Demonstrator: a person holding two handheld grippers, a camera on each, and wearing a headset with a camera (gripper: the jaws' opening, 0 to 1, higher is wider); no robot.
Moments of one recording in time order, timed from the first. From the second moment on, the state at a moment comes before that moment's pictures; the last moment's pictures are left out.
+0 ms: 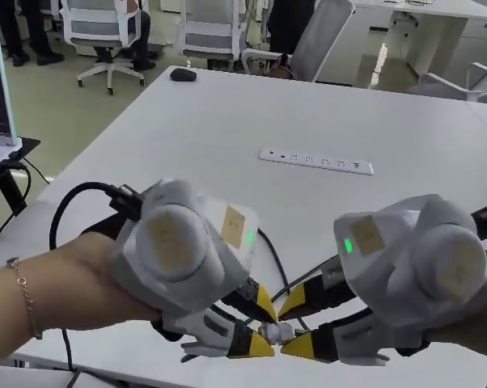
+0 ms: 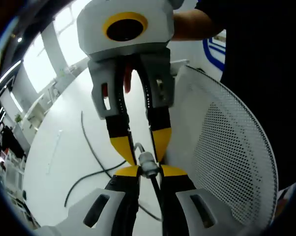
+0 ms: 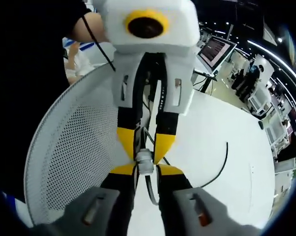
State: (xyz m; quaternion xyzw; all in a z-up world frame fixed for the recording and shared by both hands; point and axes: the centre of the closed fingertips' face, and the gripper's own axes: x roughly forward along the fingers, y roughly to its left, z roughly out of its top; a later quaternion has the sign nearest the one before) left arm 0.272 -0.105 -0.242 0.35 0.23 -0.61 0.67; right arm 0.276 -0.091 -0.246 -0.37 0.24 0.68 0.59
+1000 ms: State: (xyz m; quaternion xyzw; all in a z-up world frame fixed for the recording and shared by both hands) left arm 0.261 -0.109 -0.251 0.30 0.26 -0.60 0.70; right arm 0.273 -0.121 -0.269 -0.42 0.23 0.62 0.63
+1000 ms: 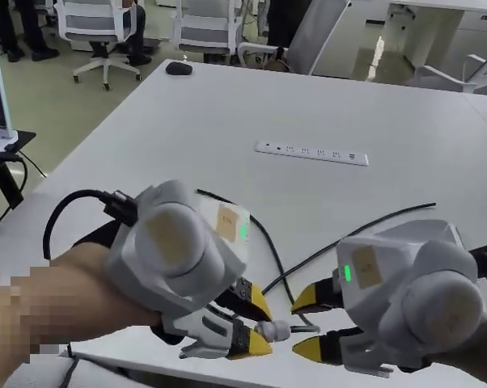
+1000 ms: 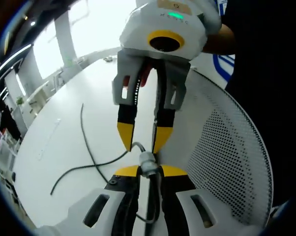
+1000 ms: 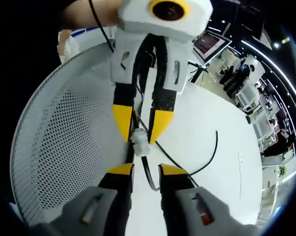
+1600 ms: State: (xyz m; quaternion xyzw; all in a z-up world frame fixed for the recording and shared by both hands) left arm 0.267 -0.103 -0.246 0.28 0.25 -0.57 0.73; right arm 0.284 -0.117 -0.263 -0.39 0.21 0.60 0.67
